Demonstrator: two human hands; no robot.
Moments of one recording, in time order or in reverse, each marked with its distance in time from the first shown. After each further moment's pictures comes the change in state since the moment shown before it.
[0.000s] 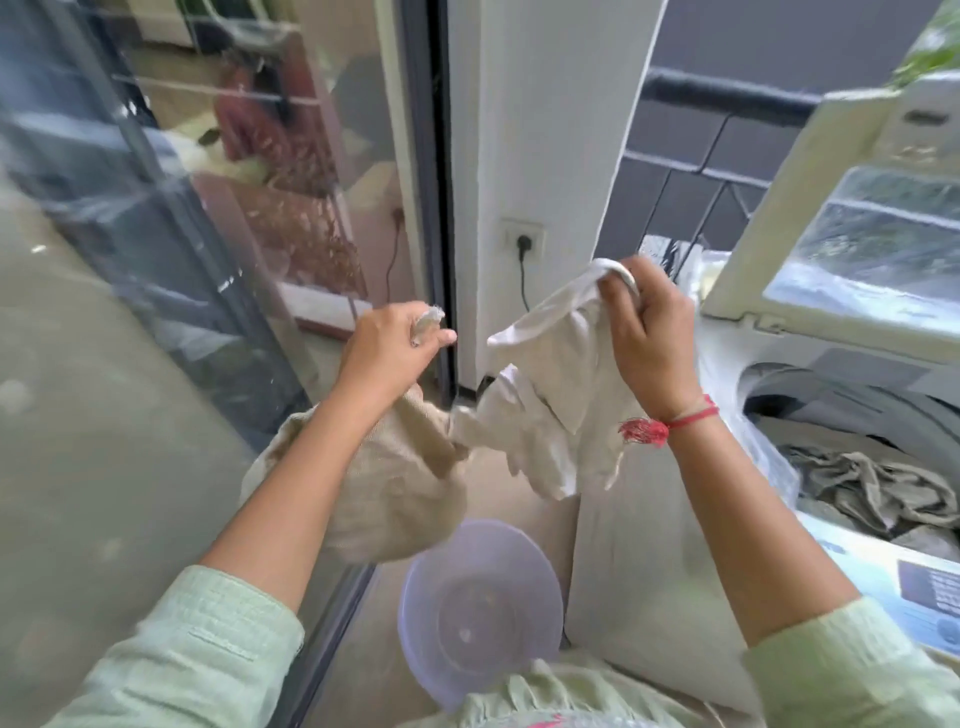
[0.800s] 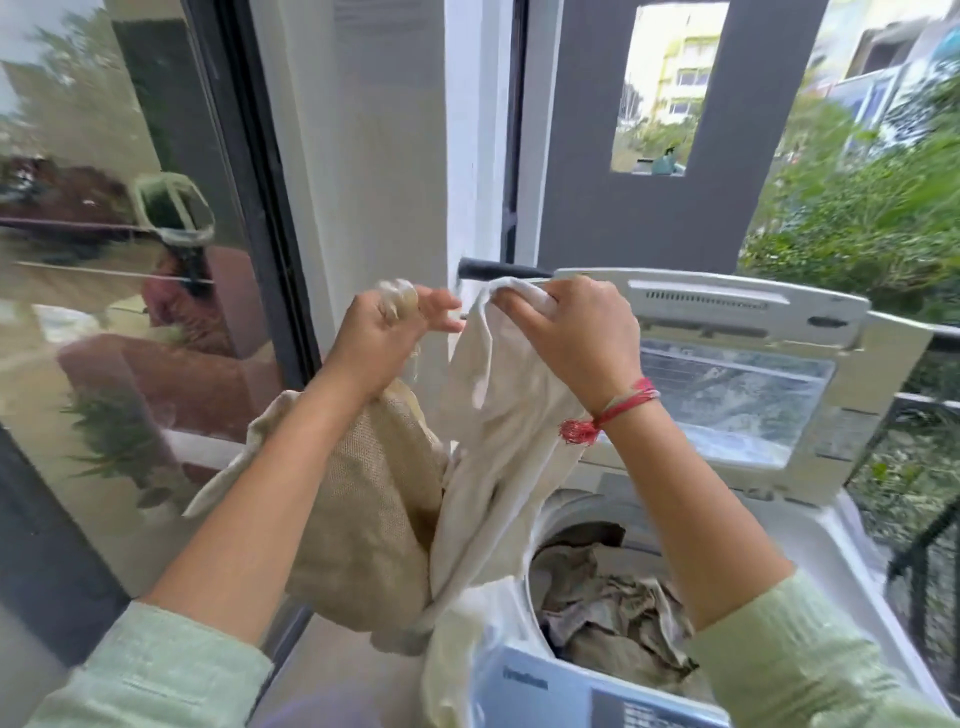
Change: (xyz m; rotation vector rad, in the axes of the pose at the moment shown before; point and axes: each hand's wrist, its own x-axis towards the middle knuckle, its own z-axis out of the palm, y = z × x) left_hand 0.031 0.336 0.085 -0.584 0.023 0.324; right_hand 0.105 0.059 -0.263 -0.378 0.099 -0.139
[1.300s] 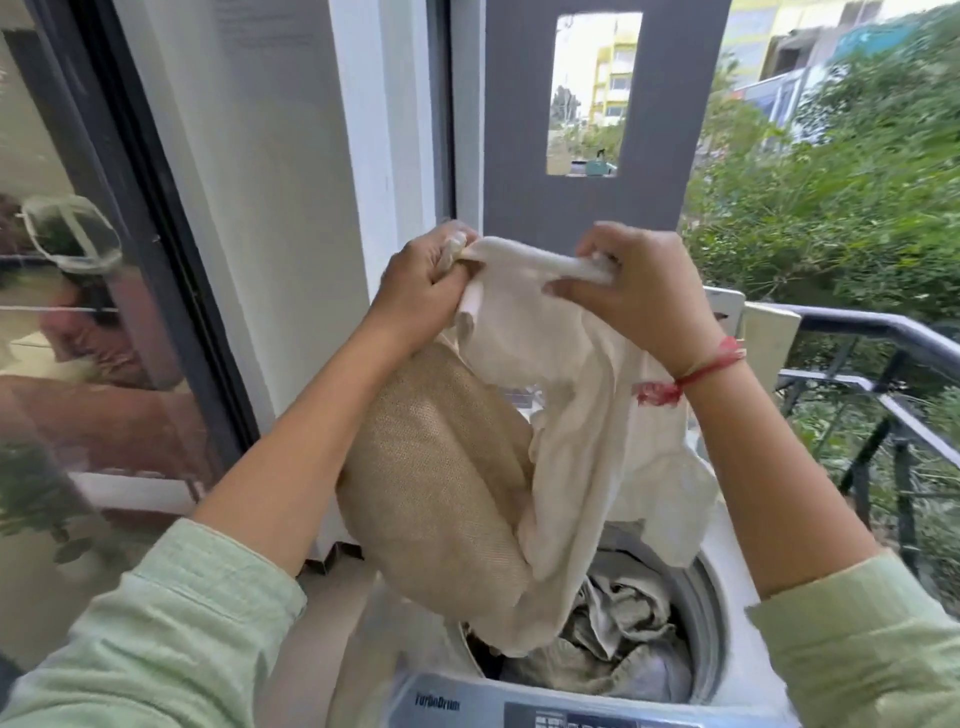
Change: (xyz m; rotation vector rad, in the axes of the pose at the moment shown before) left_hand 0.070 0.049 0.113 0.117 -0.047 0.162; right_hand 0.031 0.114 -0.109 -0.106 0.054 -0.183
